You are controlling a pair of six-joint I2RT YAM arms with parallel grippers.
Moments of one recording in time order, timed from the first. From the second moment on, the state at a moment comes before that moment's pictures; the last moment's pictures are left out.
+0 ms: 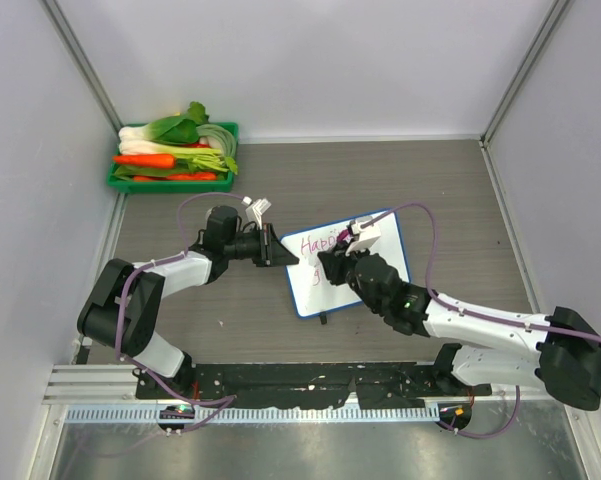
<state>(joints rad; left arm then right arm) -0.40 1.55 0.67 0.35 0.80 -0.59 1.01 1.10 0.55 0.31 0.46 0.46</state>
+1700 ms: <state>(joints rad) -0.40 1.55 0.68 0.35 0.81 -0.59 1.00 1.13 0.51 0.27 0.50 0.45</state>
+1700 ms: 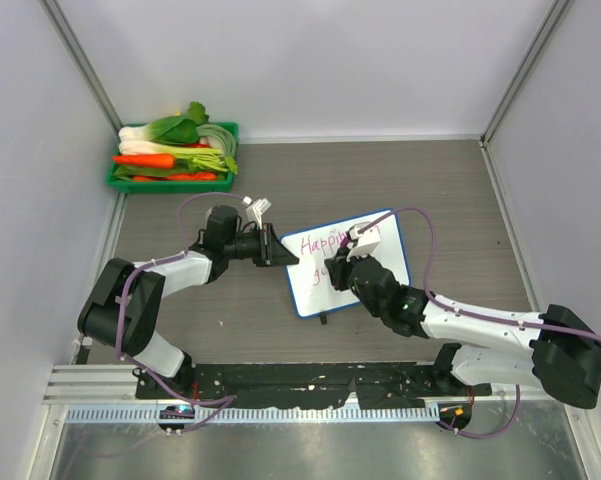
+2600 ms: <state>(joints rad) -0.40 1.56 0.68 0.35 0.81 -0.59 0.93 1.18 0.57 0.31 0.49 0.45</state>
